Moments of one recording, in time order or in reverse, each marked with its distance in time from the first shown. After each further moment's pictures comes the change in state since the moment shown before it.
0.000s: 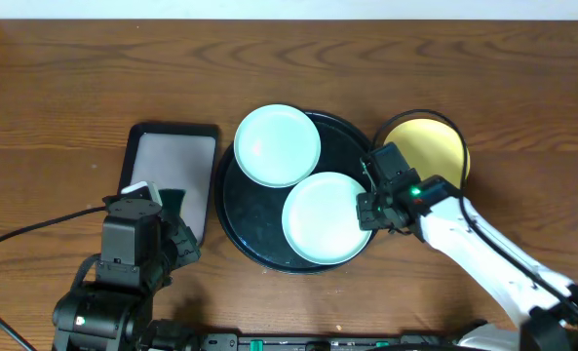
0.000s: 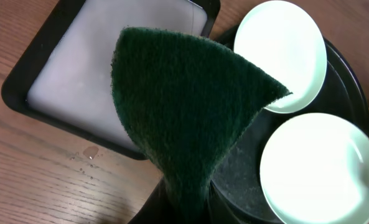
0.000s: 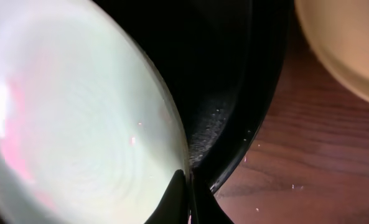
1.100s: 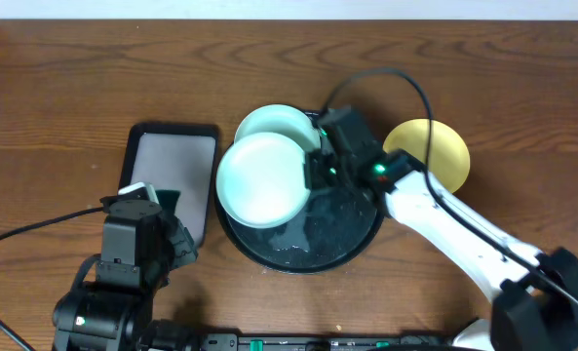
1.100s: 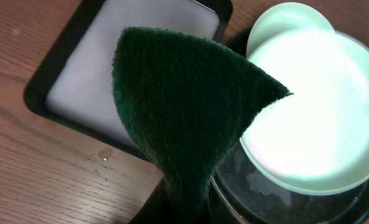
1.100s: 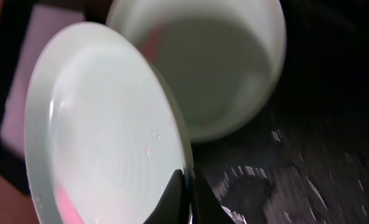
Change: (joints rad) left arm 0.000 0.000 0.000 -0.011 -0.052 0.019; right arm 0.126 0.187 0.291 0.240 -0.129 0.088
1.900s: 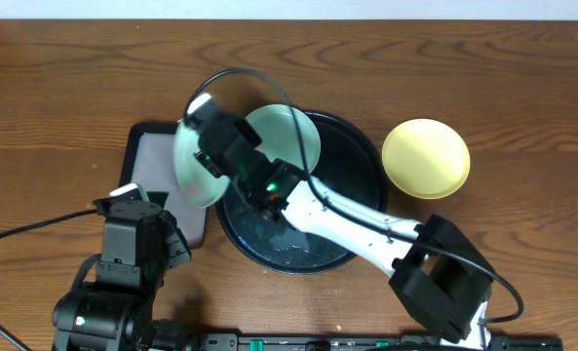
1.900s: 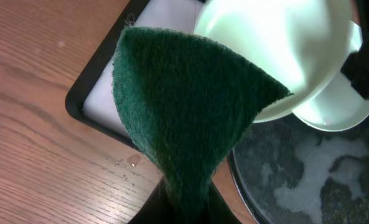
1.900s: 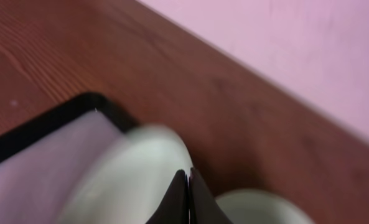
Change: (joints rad) left arm 0.000 0.000 0.000 -0.020 -0.105 0.007; right arm 0.333 0.360 0.338 0.495 0.501 -0.535
